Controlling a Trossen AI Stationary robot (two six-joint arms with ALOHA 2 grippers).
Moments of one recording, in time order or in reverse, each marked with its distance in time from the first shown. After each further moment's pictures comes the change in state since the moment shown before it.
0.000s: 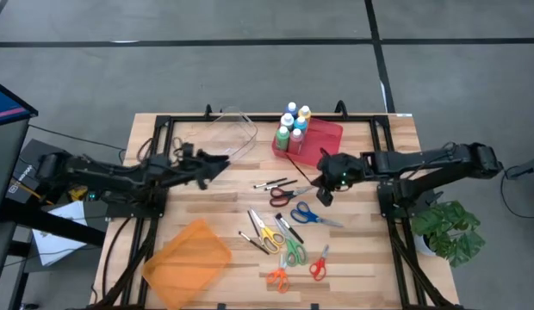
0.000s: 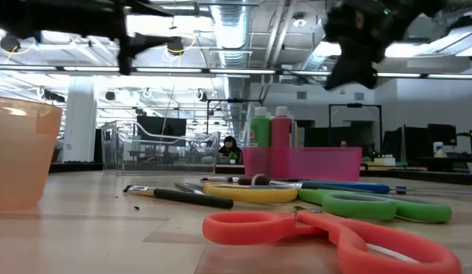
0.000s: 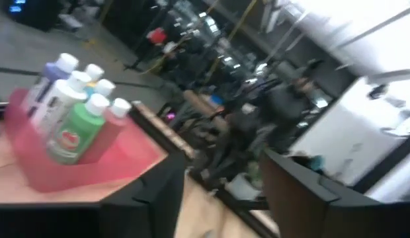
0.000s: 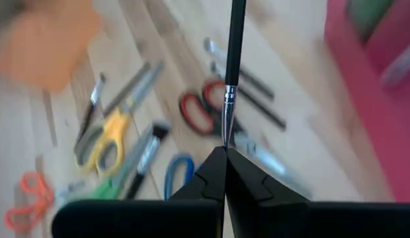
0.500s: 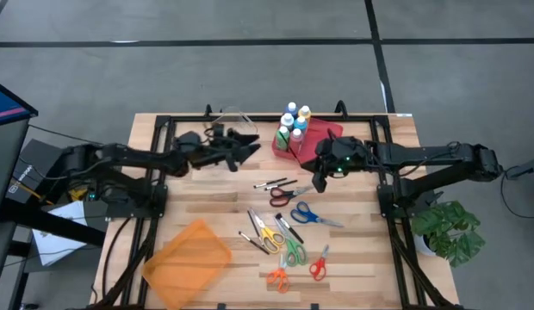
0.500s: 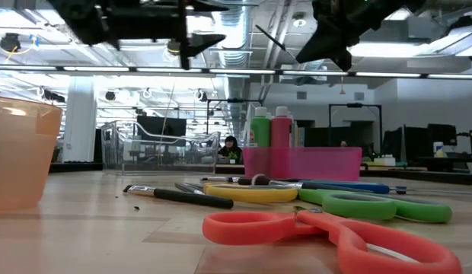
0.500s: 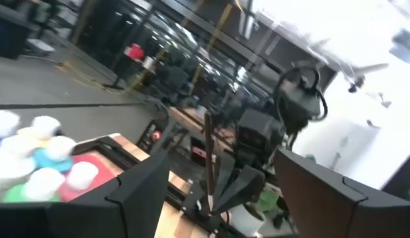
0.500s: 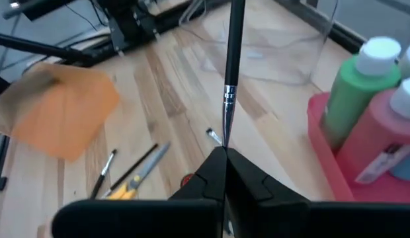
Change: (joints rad) left arm 0.220 0.501 0.293 0.308 0.318 0.080; right arm -0.088 -0.001 0.068 0.172 0.003 -0.134
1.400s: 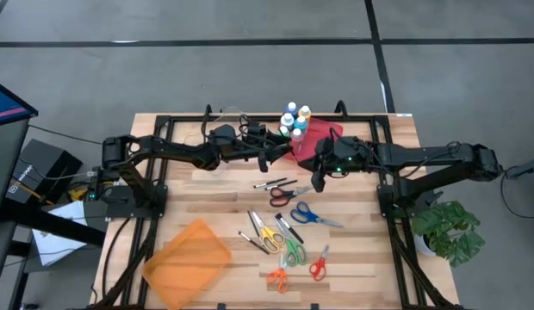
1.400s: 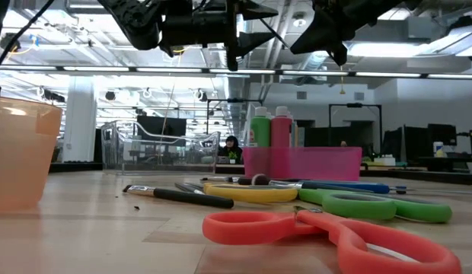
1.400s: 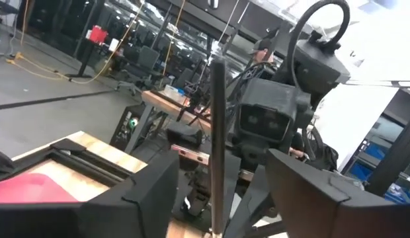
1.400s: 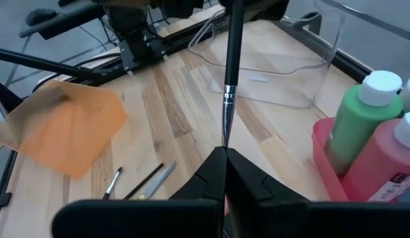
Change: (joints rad) left arm 0.002 0.358 0.341 -0.001 0.149 0.083; right arm 0.011 0.000 0.001 0.073 0.025 -0.018
